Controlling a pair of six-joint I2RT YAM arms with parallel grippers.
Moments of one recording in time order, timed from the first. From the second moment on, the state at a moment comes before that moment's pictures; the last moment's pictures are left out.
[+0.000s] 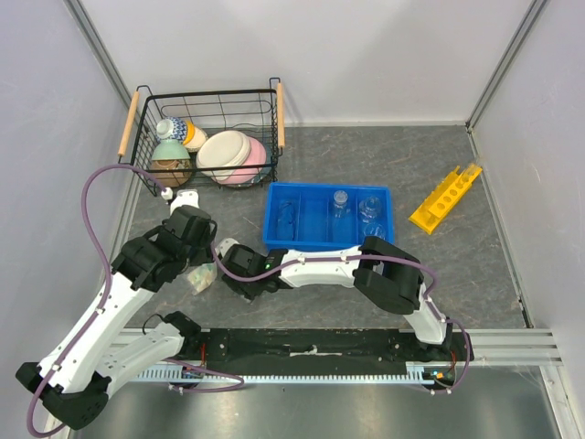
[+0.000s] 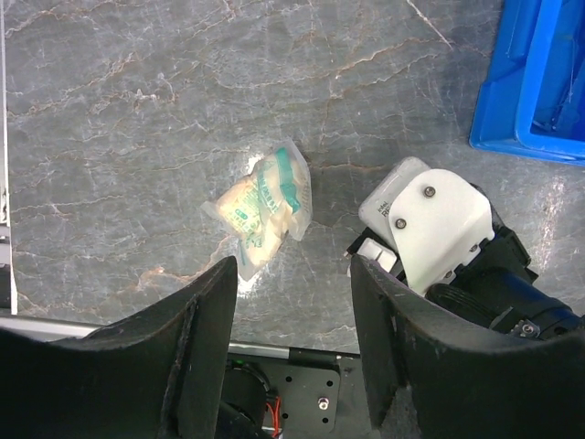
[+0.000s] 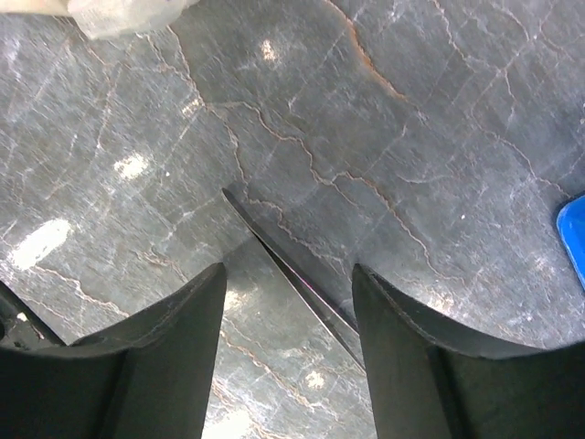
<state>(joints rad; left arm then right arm) -0.59 0.84 1.03 -1.15 -0.46 -0.53 1.27 2.11 1.50 -0.39 0.16 0.29</state>
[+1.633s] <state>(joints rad) -0.60 0.91 1.01 -0.98 -0.33 -0.52 1.14 1.49 1.35 -0.74 0.60 0.56</state>
